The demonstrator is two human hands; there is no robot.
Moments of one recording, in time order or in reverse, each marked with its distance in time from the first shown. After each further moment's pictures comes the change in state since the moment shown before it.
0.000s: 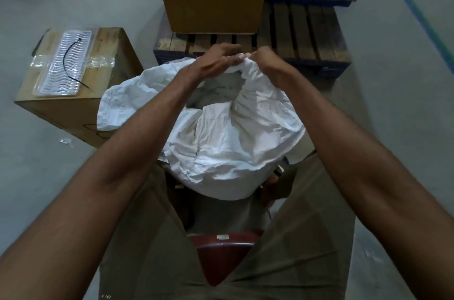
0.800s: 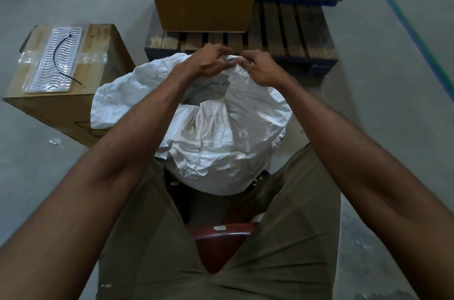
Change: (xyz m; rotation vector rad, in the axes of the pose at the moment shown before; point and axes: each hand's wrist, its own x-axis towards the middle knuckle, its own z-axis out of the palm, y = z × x) left_hand -0.014 0.010 0.003 0.239 -0.003 0.014; right_hand -0.026 0.024 -0.001 -0.338 0.026 -0.359
